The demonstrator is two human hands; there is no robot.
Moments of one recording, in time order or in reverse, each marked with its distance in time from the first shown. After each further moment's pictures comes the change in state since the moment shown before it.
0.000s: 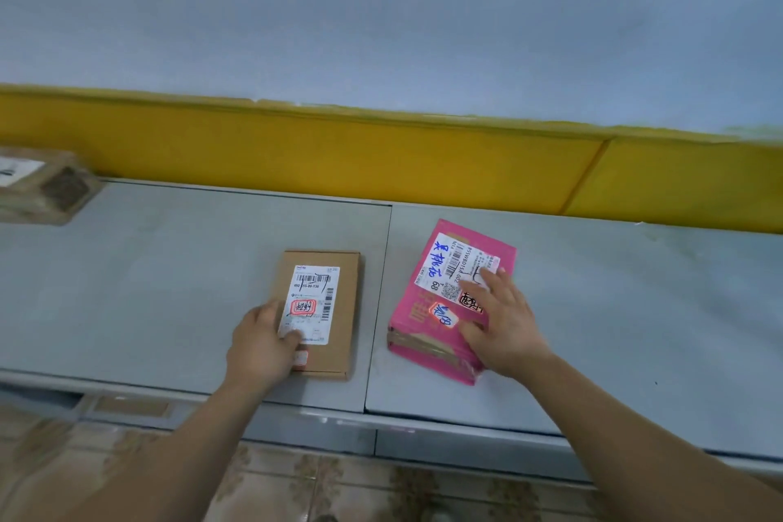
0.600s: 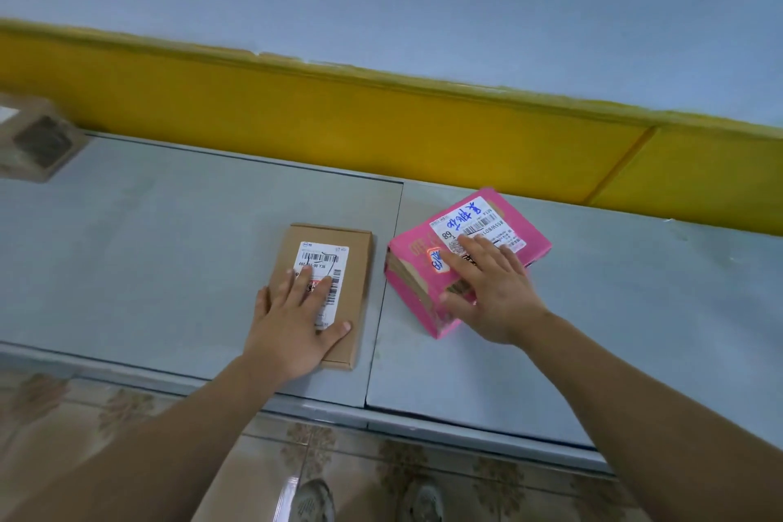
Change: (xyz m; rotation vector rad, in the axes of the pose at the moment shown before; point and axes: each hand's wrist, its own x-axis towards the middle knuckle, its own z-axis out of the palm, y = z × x) left_hand 0.011 0.015 0.026 0.478 -0.207 0.293; right_hand 0.053 -0.013 -0.003 -0.354 -0.173 -0.220
